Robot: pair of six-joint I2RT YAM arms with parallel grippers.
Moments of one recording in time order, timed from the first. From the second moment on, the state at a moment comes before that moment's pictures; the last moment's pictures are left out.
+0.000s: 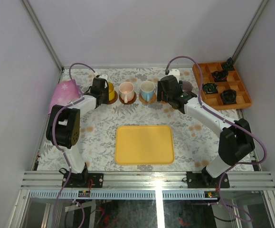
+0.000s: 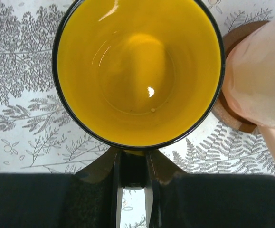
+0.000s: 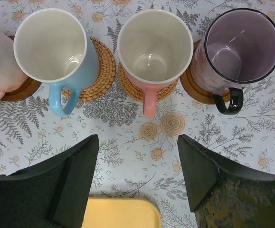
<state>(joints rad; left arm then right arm) -0.17 1.84 1.16 -0.09 -0.10 -0.14 0.57 1.61 1.26 -0.36 0.42 0.36</state>
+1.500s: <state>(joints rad) -0.17 1.76 1.06 -0.06 -0.14 -0.20 0.57 1.65 1.26 -0.36 0.37 0.38</state>
